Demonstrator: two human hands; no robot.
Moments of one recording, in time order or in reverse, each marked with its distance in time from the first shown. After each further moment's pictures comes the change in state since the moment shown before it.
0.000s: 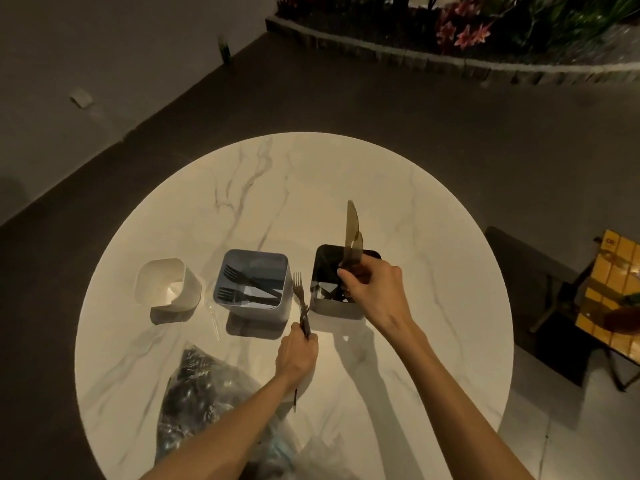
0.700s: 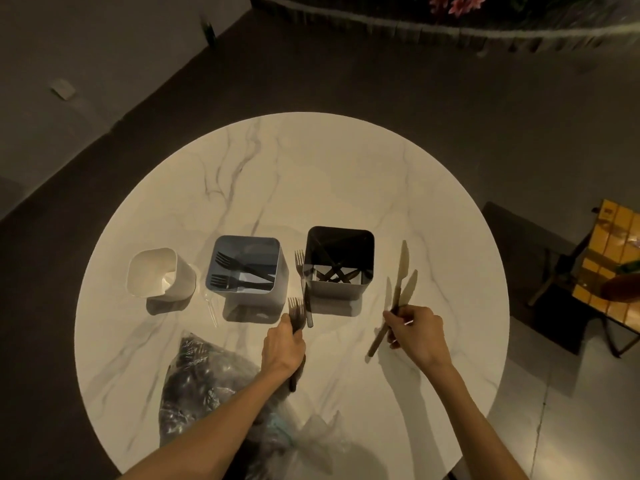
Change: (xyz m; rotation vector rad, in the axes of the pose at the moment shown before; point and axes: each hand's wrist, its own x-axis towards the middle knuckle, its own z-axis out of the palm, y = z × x) left_hand -0.004 -0.030 -0.008 0.258 0.037 0.061; right_hand -0.075 0.094 -0.026 0.015 -0.008 0.503
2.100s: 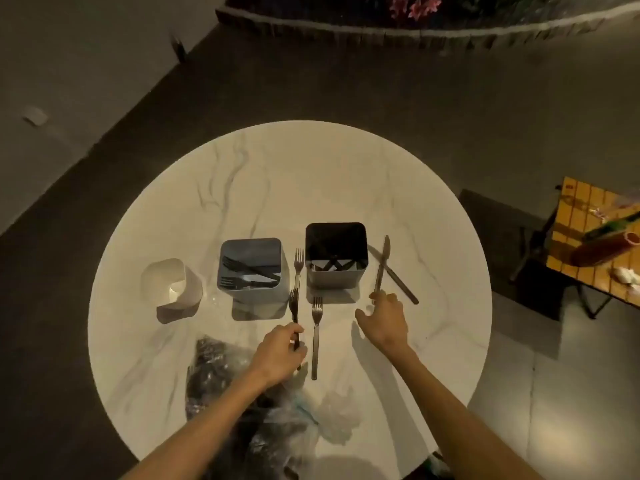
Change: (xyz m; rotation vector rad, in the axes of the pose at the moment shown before) left_hand -0.047 -0.013 -0.072 0.087 -0.327 0.232; right_hand -0.019 -0.006 0.061 -0.342 0.042 -0.012
